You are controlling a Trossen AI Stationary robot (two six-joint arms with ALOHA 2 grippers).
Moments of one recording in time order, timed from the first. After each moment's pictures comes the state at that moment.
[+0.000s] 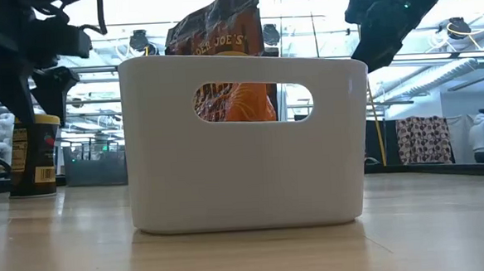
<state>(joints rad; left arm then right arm) -0.18 0.93 0.70 -1.06 -0.15 -0.28 -0.25 0.96 0.79 -0.55 0.10 0.07</state>
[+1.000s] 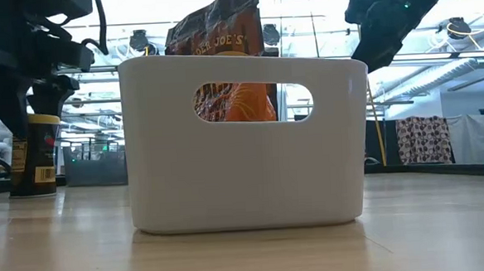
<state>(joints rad) -0.18 1.02 0.70 -1.09 -0.15 -0.28 -0.25 0.96 0.79 -0.55 0.10 0.07</state>
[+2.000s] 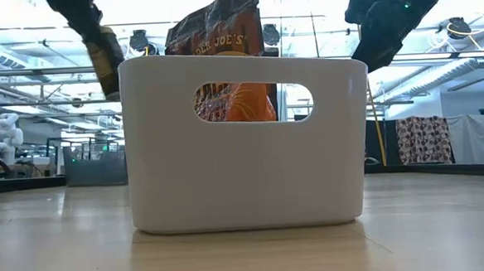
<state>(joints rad) -0.04 1.02 1.17 -1.23 -0.35 -0.29 -0.25 0.96 0.79 -0.55 0.10 0.06</state>
